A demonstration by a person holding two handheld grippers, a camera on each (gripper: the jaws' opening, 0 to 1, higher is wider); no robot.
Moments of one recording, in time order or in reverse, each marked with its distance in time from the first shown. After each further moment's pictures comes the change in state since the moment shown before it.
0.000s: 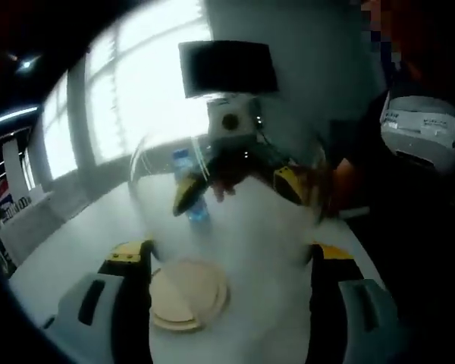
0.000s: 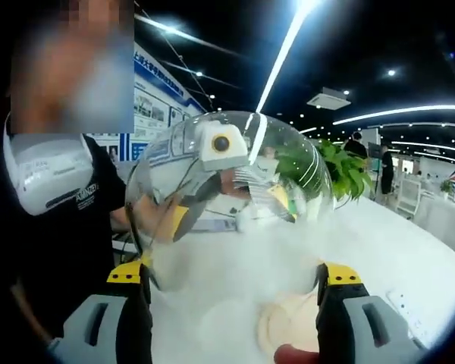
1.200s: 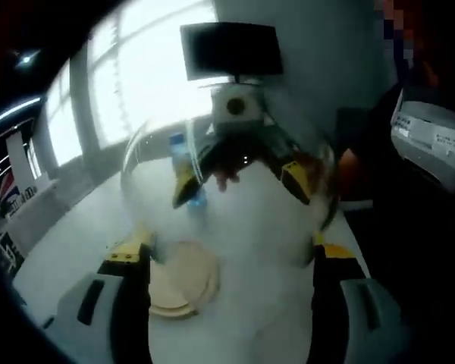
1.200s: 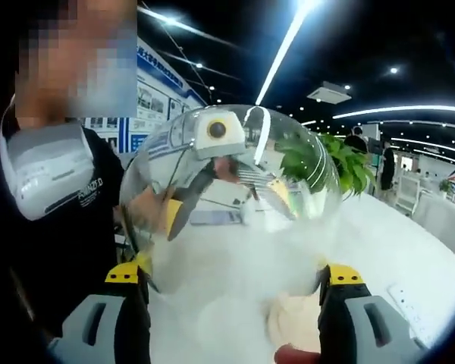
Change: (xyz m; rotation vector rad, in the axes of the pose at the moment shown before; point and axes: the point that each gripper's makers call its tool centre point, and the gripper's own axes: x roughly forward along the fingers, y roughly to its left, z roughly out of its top) left arm 0.004 -0.017 0.001 -0.010 0.133 0.039; right arm 0.000 0.020 -0.002 -0.015 0.066 -0.008
